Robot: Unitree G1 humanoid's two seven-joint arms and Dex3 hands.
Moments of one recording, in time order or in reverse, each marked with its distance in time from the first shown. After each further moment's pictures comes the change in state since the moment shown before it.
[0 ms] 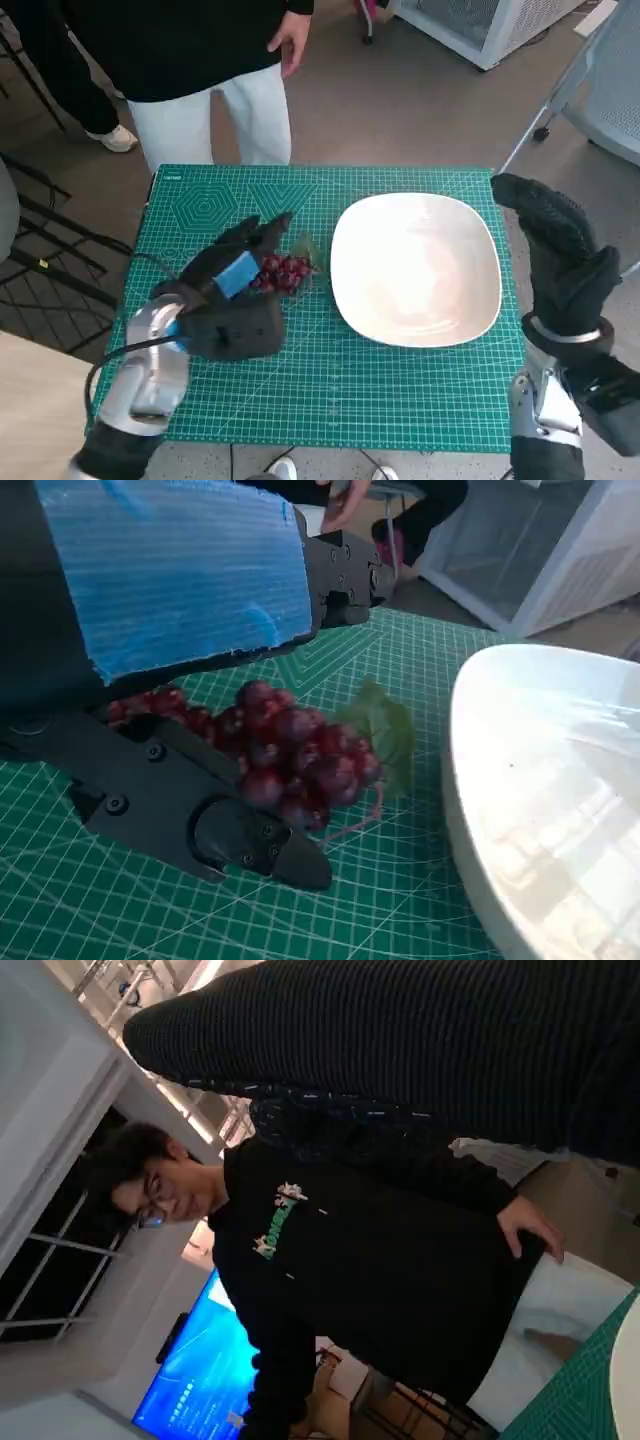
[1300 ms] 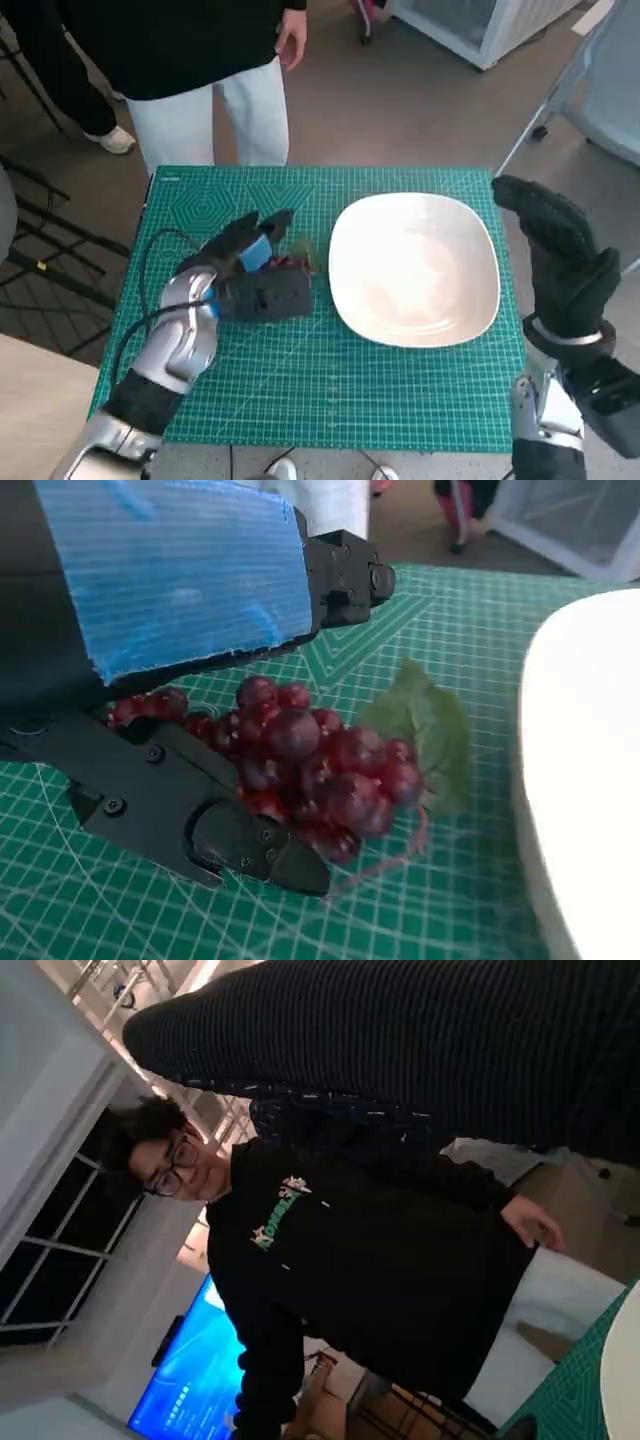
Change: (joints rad) left arm -0.220 -0.003 -0.159 0.394 0.010 0.062 0.092; right arm 0.011 -0.002 -0.001 -0.011 0.001 0.008 0.000
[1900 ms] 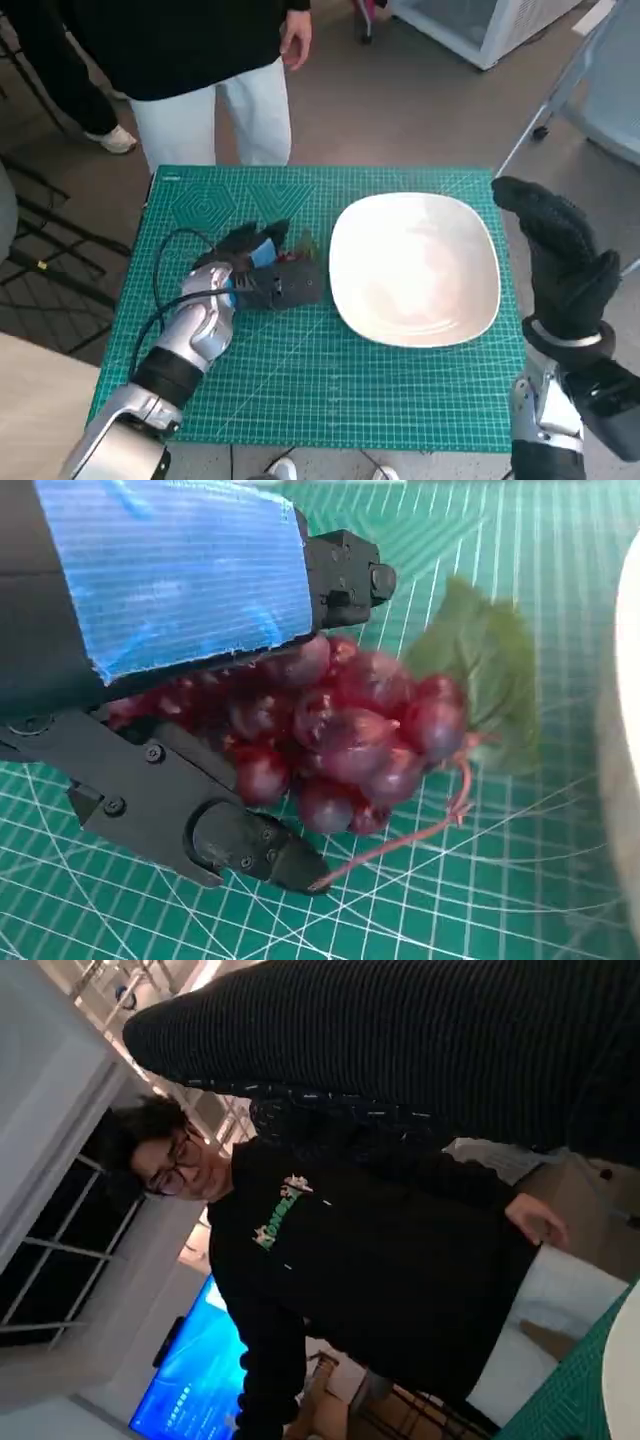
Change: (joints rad) left arm -0.139 -0.078 -0.052 0.390 -0.022 -0.064 0.084; right arm 0.009 0.004 0.000 -0.013 -0.013 0.000 -0.009
